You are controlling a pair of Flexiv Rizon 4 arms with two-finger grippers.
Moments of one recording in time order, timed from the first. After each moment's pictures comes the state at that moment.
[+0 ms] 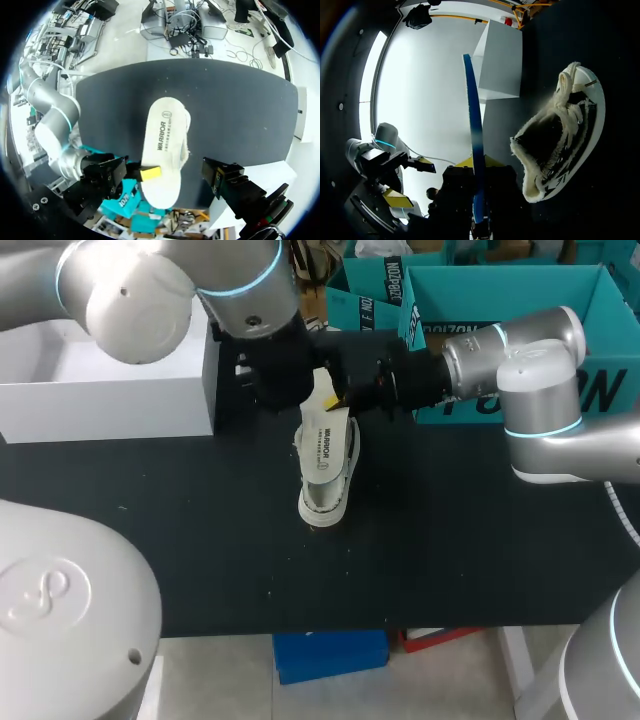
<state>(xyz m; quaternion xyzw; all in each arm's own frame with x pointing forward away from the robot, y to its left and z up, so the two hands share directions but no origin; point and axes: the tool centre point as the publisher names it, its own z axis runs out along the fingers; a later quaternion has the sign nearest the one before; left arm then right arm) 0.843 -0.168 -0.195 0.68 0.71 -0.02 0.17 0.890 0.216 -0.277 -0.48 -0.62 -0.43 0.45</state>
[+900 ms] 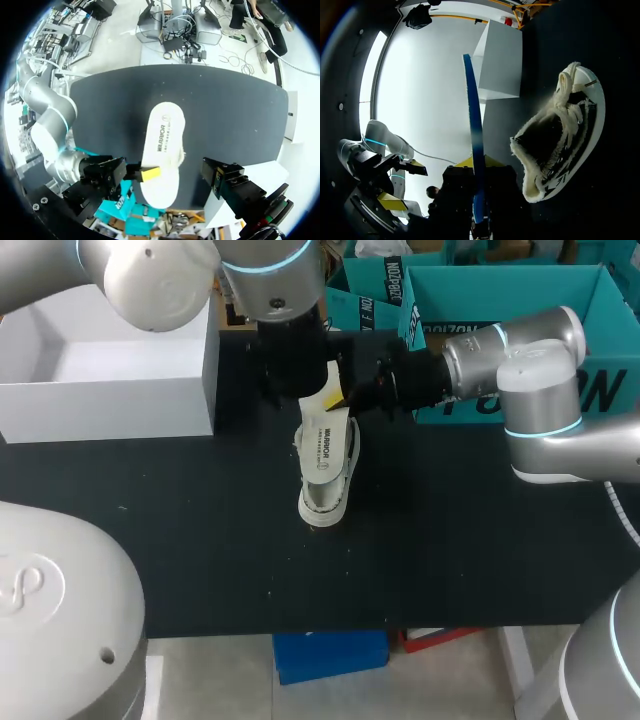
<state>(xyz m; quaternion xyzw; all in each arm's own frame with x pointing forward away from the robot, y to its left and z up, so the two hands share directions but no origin) 0.838 -0.172 -0.185 0.68 0.72 0.00 0.13 0.890 0.216 -0.277 -0.48 -0.62 -0.43 0.45</state>
